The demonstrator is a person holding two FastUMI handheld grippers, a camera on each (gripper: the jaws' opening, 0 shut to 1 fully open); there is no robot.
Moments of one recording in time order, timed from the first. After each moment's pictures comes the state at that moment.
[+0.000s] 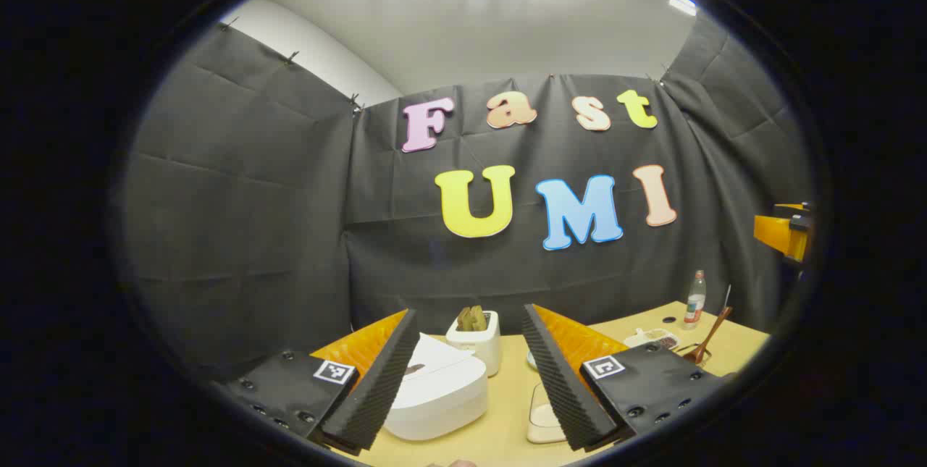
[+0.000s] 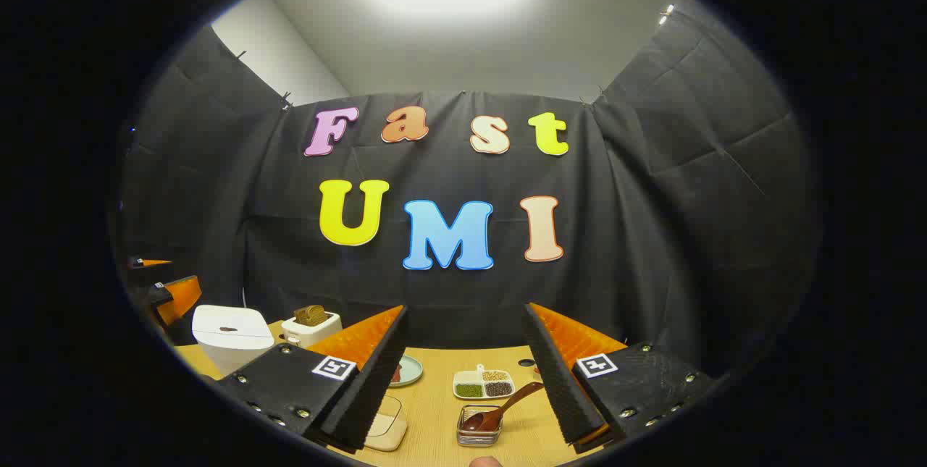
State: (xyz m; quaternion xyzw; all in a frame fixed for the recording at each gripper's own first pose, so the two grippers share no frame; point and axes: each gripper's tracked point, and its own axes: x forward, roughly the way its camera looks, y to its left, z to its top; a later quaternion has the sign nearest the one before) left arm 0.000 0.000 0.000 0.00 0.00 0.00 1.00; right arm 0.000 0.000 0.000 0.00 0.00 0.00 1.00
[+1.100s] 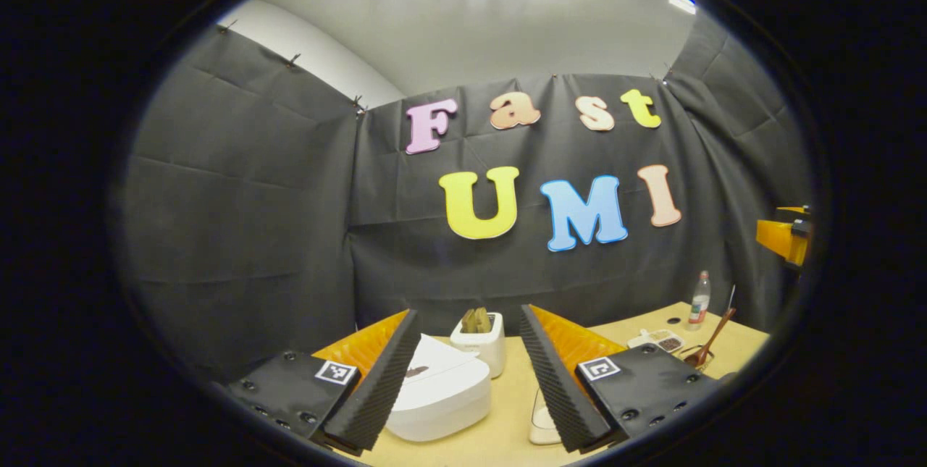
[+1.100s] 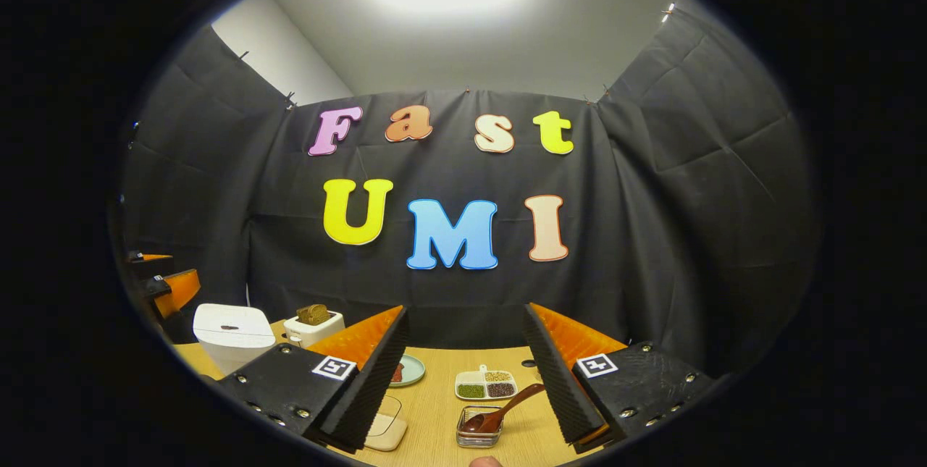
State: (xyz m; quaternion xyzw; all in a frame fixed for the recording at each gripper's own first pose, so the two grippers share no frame) left arm 0.005 -0.001 0.003 0.00 0.00 0.01 1.00; right arm 0.004 -0.003 -0.004 0.00 0.00 0.01 1.00
